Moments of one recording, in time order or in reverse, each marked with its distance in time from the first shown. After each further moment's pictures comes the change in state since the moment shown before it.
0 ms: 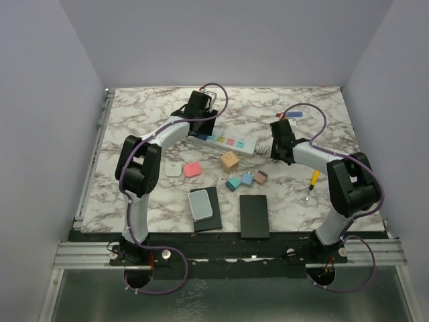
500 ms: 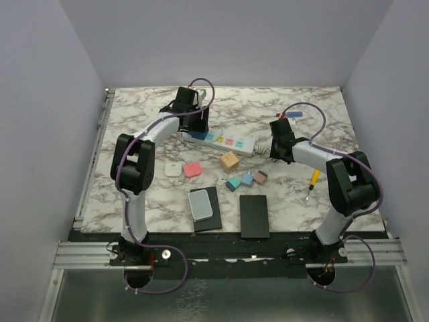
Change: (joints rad) left arm 0.107 0.005 0.023 -0.044 0.237 -0.071; right arm 0.000 0.013 0.016 -0.003 -0.009 0.000
